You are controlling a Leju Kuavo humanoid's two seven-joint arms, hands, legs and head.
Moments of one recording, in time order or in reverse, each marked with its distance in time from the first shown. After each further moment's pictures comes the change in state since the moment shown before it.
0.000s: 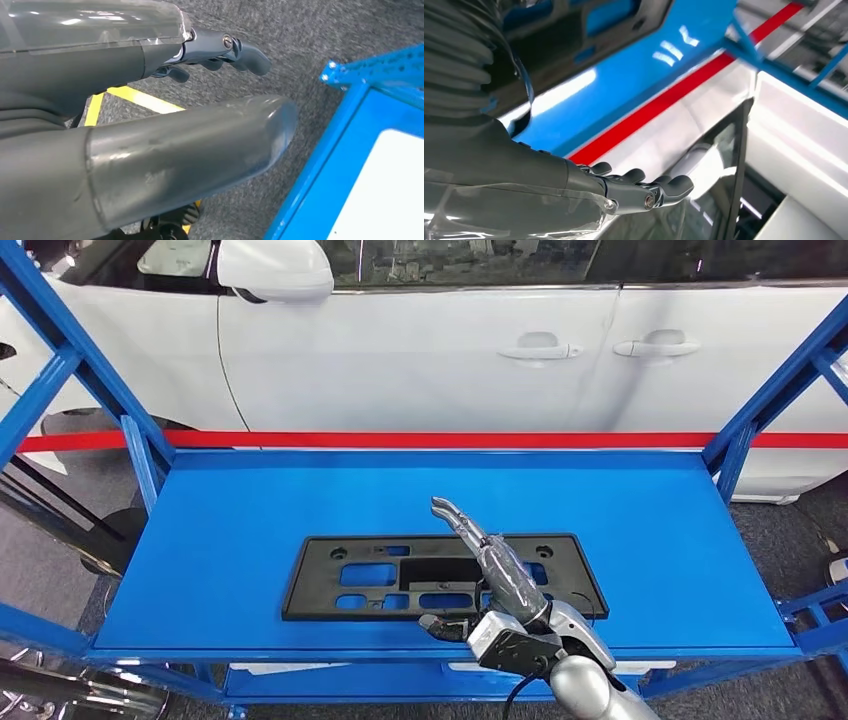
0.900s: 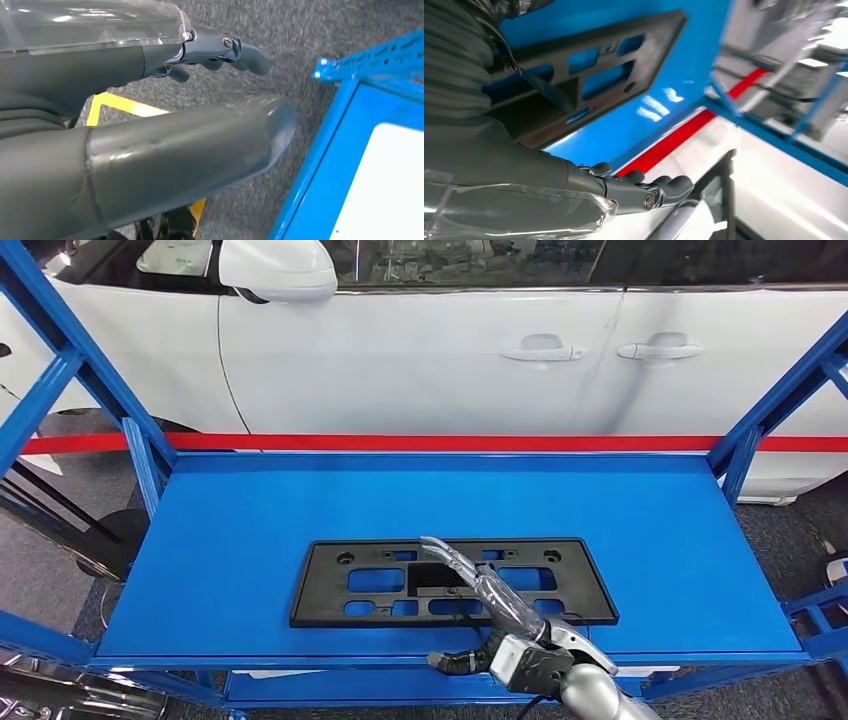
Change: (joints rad) left arm -0.003 0.009 -0.025 0.002 -0.045 0.000 0.000; right arm 0.030 -0.086 0.041 0.030 -0.275 0.177 -0.151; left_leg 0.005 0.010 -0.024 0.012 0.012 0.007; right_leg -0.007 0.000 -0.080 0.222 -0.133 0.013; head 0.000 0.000
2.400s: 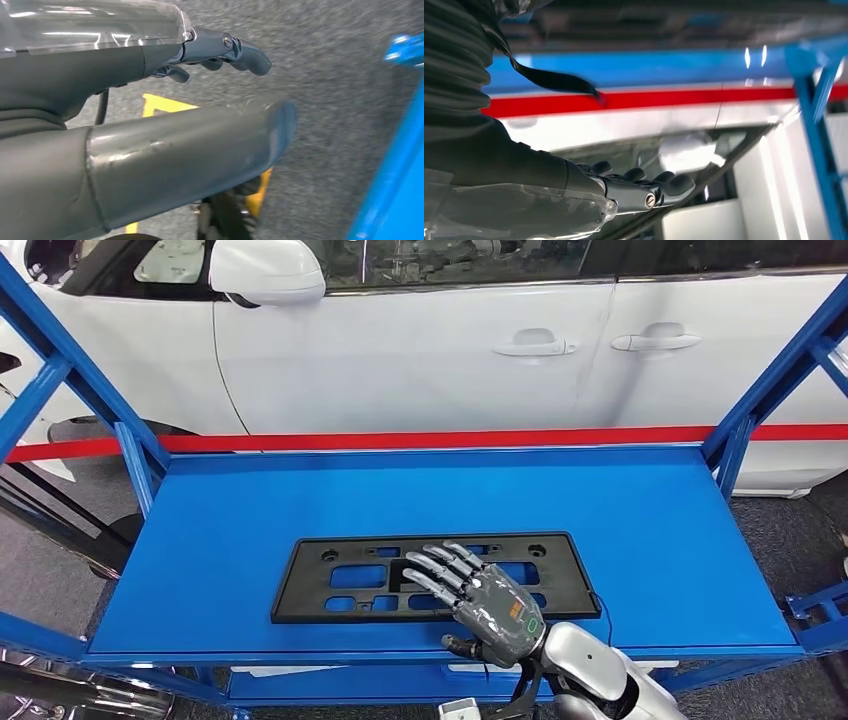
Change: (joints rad) left arm 0.000 0.009 -0.014 0.005 -0.086 0.065 0.203; right arm -0.082 -0.085 0.165 -0.026 0.832 -0.334 0.206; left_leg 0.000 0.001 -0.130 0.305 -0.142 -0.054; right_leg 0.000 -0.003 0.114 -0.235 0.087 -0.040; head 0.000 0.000
